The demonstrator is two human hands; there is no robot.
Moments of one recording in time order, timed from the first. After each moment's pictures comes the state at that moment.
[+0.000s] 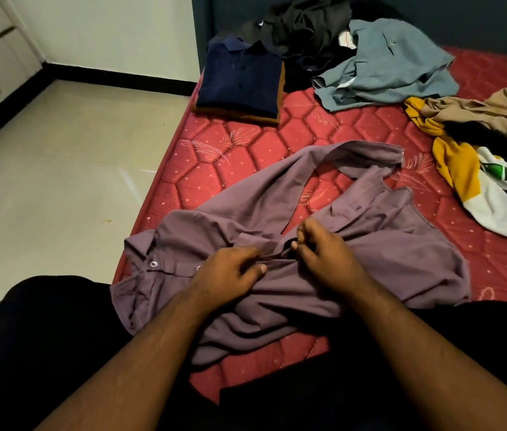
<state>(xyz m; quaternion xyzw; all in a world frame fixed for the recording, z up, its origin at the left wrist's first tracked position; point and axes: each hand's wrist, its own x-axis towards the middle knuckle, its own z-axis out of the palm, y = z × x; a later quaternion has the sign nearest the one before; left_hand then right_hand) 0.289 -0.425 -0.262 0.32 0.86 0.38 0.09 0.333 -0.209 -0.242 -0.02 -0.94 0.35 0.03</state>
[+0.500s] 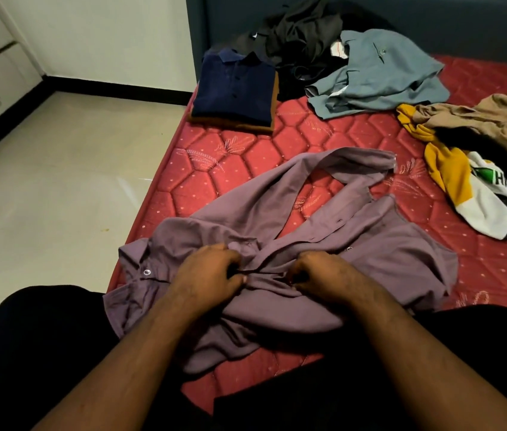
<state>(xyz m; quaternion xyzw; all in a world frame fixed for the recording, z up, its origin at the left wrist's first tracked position) 0.281 -0.432 -0.235 0.29 0.93 0.18 0.12 0.335 -0.202 -0.231 0.05 -0.97 0.14 -0.19</state>
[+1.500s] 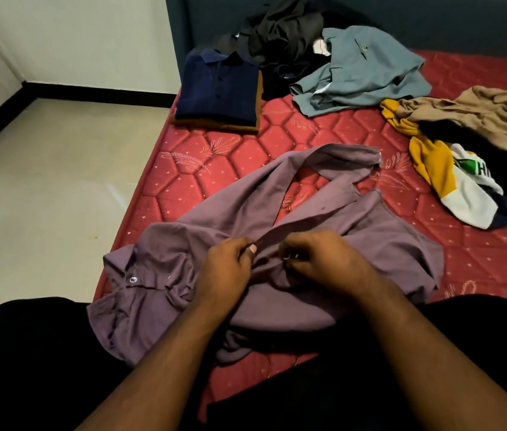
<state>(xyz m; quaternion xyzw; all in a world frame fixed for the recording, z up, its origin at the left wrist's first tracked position) 0.297 -0.377 -0.246 0.14 0.90 0.41 0.03 0.342 -0.194 -0.198 0.06 -0.97 0.24 -0.04</state>
